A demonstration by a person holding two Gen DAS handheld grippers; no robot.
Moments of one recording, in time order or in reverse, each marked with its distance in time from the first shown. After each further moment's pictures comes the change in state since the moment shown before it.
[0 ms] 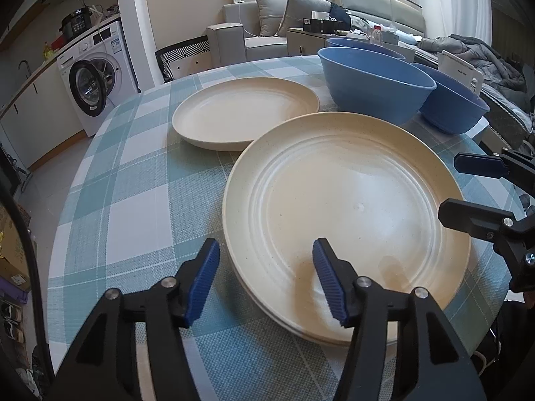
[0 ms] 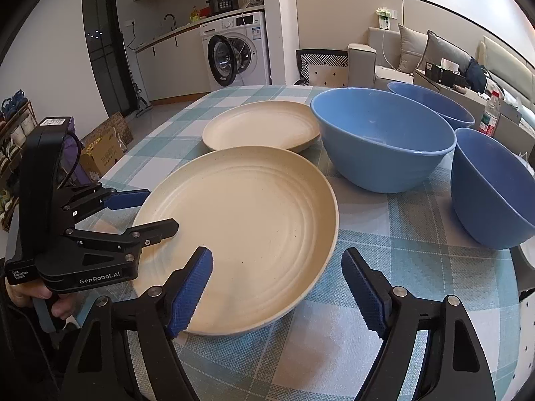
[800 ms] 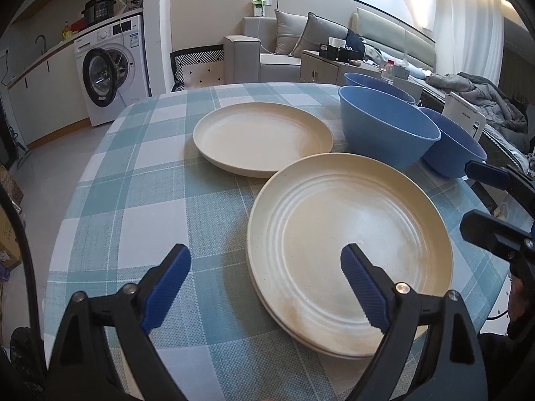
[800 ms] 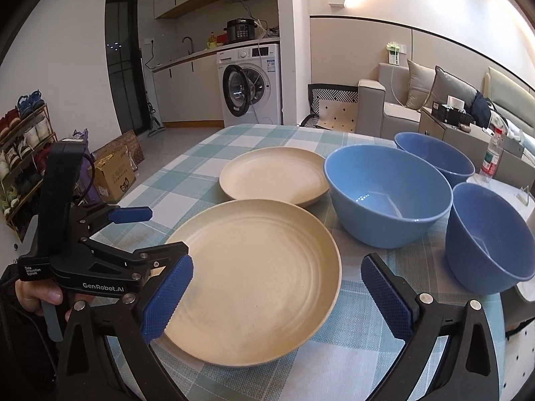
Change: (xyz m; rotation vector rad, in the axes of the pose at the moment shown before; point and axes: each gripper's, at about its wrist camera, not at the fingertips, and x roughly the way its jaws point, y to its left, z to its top) left arm -0.017 0.022 0.009 -0.123 -0.072 -0.038; right arm -0.029 0.010 0.028 -0.075 -0.146 0.028
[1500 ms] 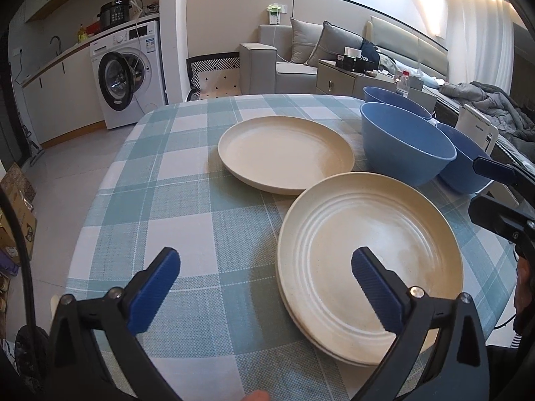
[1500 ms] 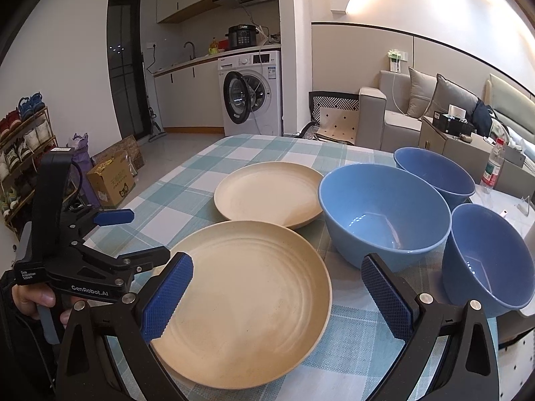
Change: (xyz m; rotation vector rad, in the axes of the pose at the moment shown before) left arm -0.008 0.014 0.010 -0.032 -0.038 0.061; right arm 0.008 -0.010 0.020 -0.001 -0.024 -0.005
